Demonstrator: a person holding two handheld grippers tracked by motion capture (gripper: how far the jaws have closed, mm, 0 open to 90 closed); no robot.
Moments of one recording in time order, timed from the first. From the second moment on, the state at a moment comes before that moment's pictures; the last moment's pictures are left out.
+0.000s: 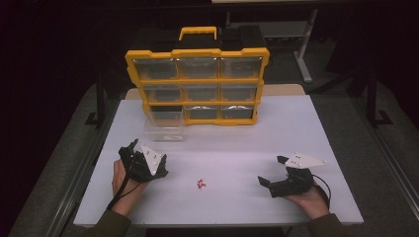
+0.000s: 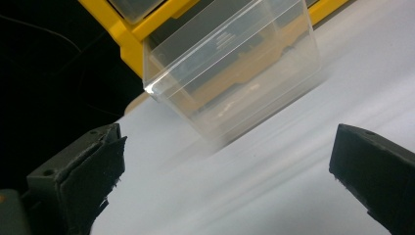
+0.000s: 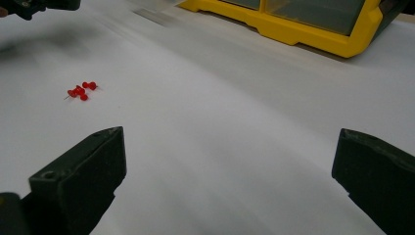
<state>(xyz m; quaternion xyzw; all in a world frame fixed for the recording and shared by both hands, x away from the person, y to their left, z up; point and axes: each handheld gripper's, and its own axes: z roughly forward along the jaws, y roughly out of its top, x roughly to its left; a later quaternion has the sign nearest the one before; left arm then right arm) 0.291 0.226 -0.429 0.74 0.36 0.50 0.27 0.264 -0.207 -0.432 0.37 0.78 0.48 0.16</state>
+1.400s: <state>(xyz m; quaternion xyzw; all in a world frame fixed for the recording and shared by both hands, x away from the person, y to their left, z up) 0.302 0.253 -0.427 0.69 0.49 0.34 0.41 0.265 -0.207 -0.432 0.36 0.78 0.48 0.16</state>
